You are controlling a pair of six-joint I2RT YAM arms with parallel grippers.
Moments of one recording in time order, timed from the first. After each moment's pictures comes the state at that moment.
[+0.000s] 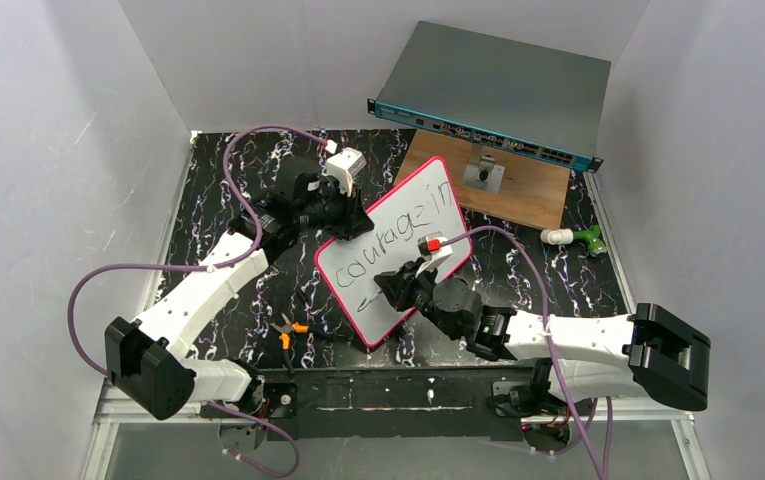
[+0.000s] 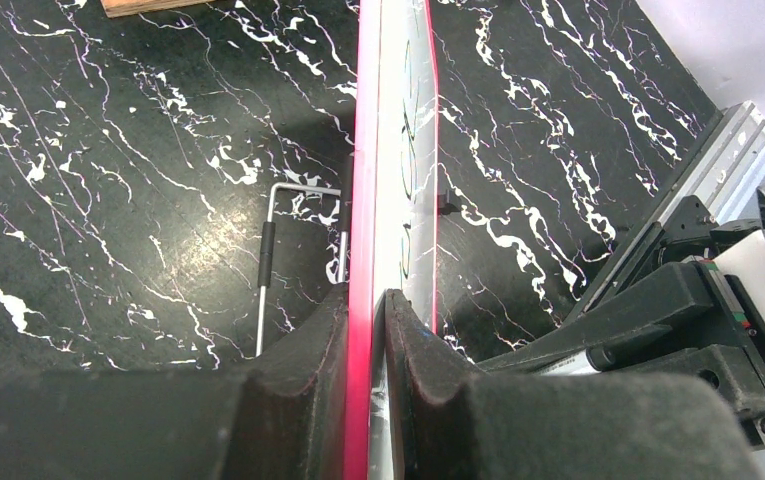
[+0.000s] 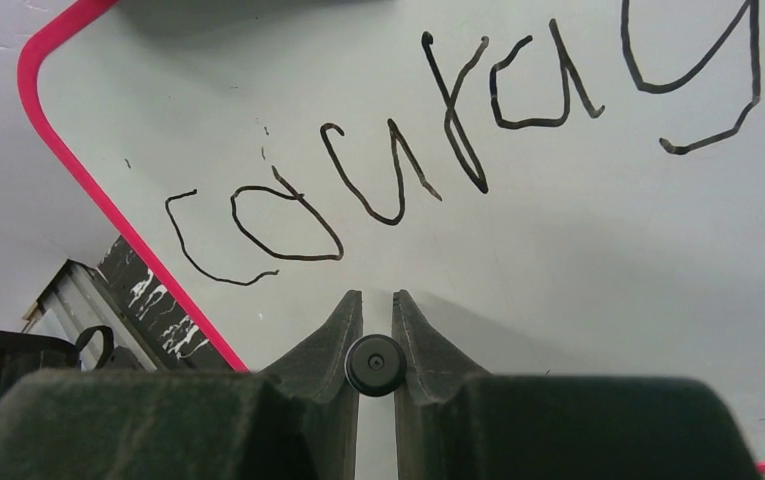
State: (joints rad) left arm -0.56 1.30 1.19 -0.47 0.34 -0.15; right arm 1.21 1.19 0.51 0.54 0.45 0.55
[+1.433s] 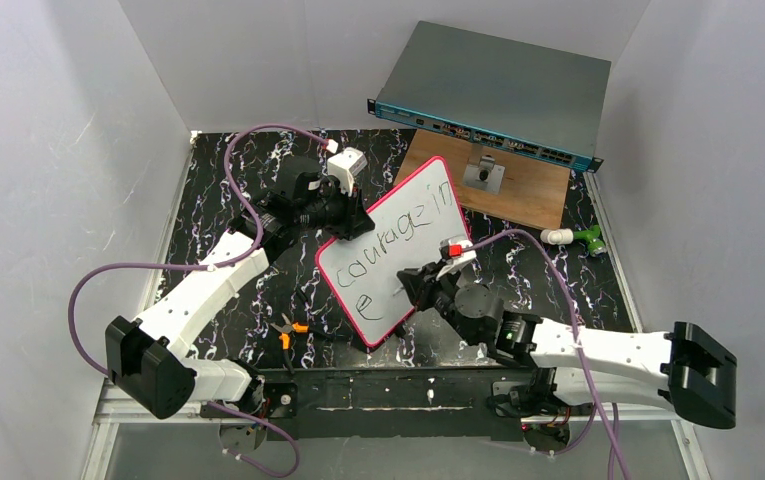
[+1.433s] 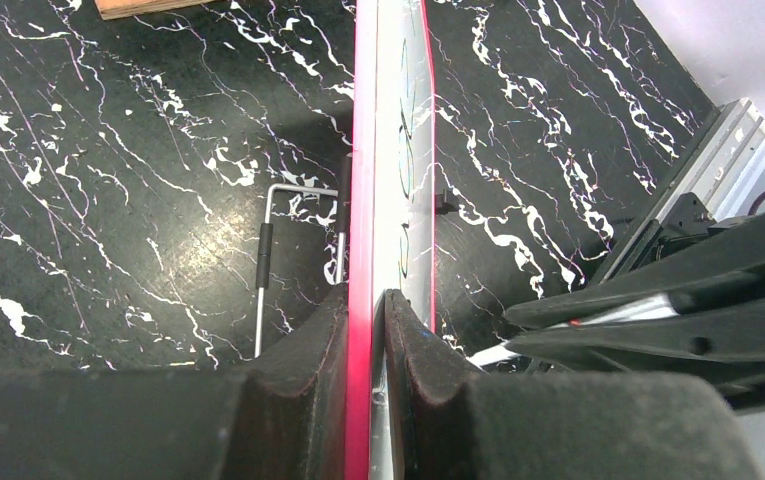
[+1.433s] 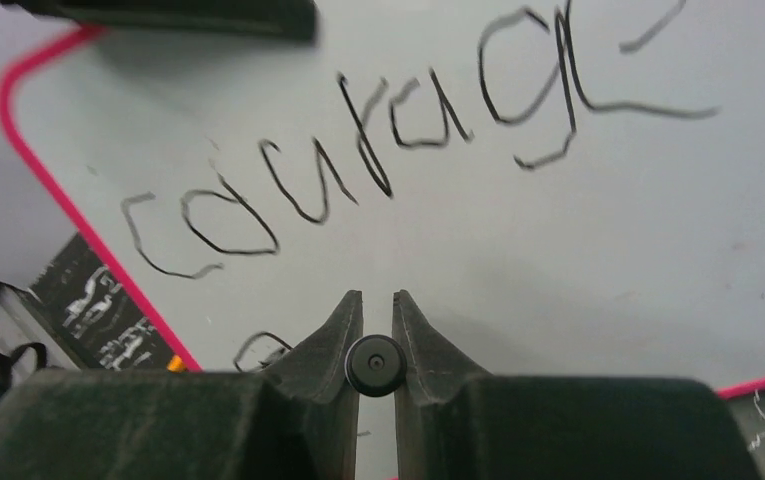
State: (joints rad) left arm -0.56 1.30 1.20 -0.47 0.35 -0.15; right arm 1.22 1.02 0.44 0.41 0.56 0.48
